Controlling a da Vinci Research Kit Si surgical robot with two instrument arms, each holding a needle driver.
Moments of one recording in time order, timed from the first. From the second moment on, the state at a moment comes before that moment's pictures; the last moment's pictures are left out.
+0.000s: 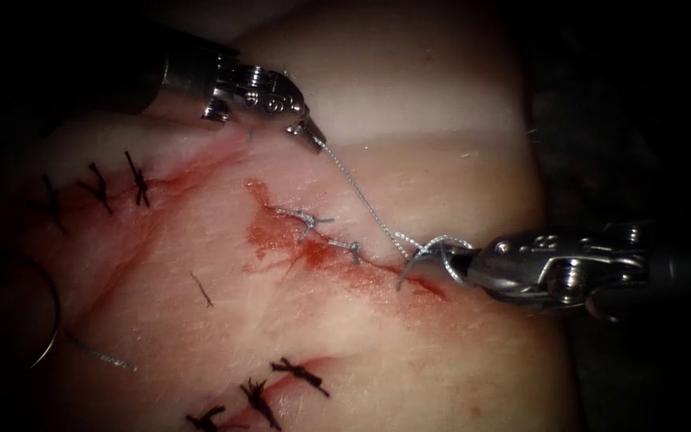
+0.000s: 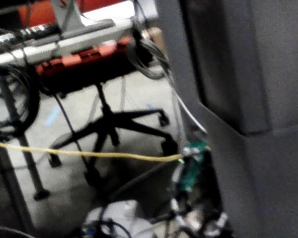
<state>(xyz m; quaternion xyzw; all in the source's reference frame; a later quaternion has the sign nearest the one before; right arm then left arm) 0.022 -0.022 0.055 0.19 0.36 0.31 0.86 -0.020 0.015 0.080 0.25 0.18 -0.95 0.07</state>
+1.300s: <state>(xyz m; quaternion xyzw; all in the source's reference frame) 0.023 -0.031 0.055 0.27 0.33 0.18 0.89 -0.023 0.024 0.082 0.00 -0.11 -0.94 -0.33</state>
